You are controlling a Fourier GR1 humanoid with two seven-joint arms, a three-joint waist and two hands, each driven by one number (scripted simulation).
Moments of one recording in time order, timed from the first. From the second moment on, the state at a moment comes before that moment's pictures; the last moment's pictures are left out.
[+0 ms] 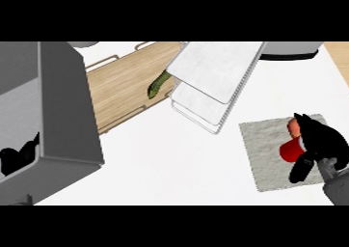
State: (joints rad) left arm 0.03 0.23 0.16 -1.47 -0.05 -0.11 0.05; right arm -0.28 -0.72 0.50 -1.50 0.45 0.20 0.92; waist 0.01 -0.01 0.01
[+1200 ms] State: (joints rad) left arm 0.02 0.15 0.24 -1.50 -0.17 -0.20 0.05; right arm -0.33 -0.62 0.49 -1.31 0.61 0.11 0.71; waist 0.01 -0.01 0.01
